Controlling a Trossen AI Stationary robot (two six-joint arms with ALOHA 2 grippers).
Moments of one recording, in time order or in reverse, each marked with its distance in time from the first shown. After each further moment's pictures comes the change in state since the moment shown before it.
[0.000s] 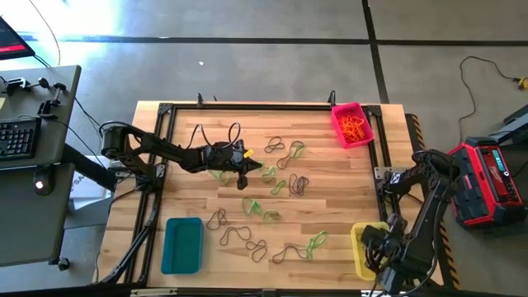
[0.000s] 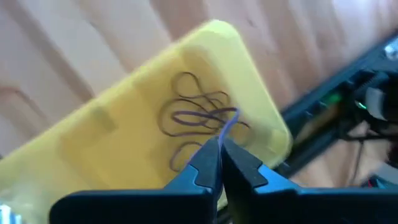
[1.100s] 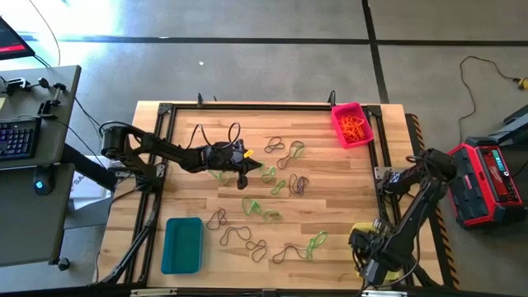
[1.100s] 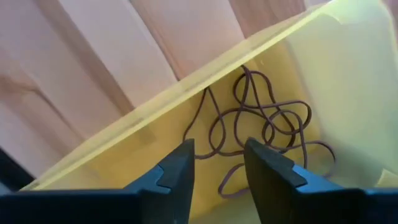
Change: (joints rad) left arm 0.000 0.000 0.000 0.000 -0.009 0.000; right arm -0.081 0.000 -0.227 0.407 -0.095 -0.109
